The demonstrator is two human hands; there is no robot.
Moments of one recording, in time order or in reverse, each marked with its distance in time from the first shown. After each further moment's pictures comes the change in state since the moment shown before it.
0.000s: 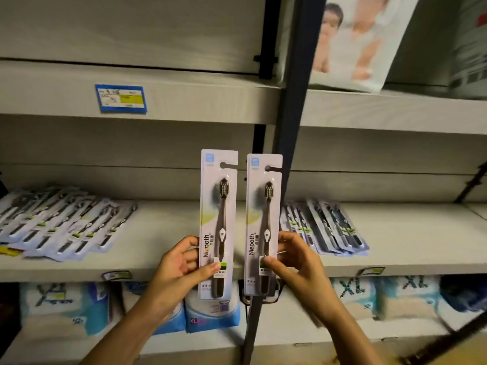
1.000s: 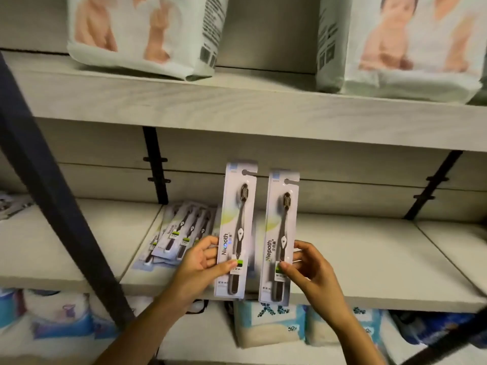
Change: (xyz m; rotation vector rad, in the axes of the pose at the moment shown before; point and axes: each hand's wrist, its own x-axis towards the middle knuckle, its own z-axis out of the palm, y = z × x) left_hand 0.131 -0.070 0.354 -0.009 0.050 -0.030; right_hand 0.015 0.130 -0.361 0.066 0.049 0.062
